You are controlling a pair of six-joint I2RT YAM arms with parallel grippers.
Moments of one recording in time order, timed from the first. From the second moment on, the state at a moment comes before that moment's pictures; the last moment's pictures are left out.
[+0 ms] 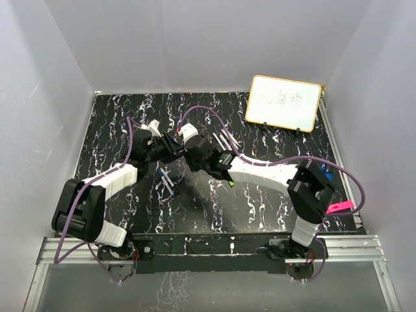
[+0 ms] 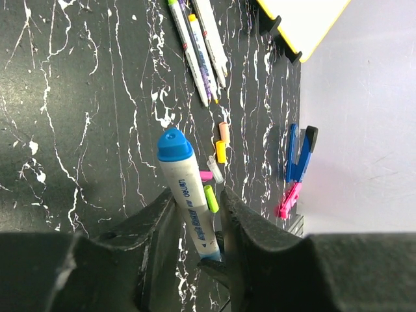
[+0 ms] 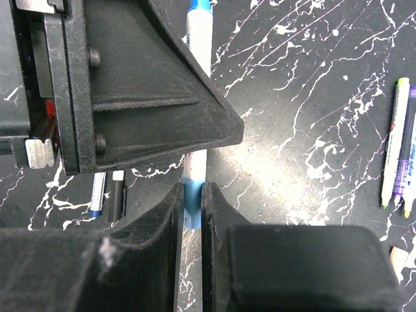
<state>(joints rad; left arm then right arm) -0.30 1.44 0.68 0.27 0.44 -0.89 0.96 1.74 1.26 -0.15 0.23 0.20</state>
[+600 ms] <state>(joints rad) -0.31 1.45 0.68 0.29 0.44 -0.89 0.96 1.72 1.26 -0.16 0.23 0.20</state>
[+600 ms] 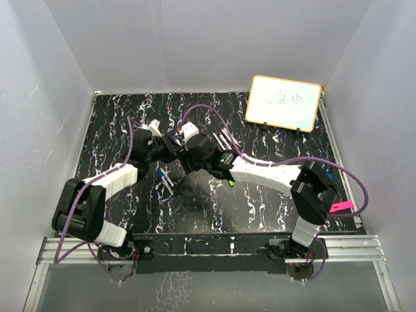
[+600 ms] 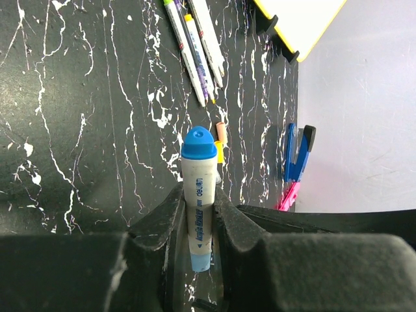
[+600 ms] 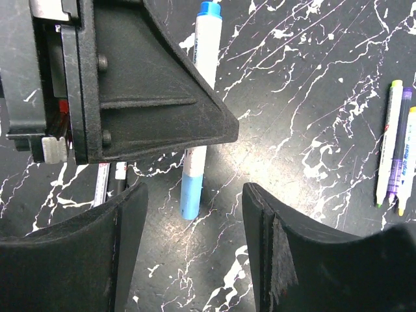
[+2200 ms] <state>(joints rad) -0.33 1.42 0.70 0.30 0.46 -0.94 0.93 1.78 1.27 -0.16 0.20 0.21</state>
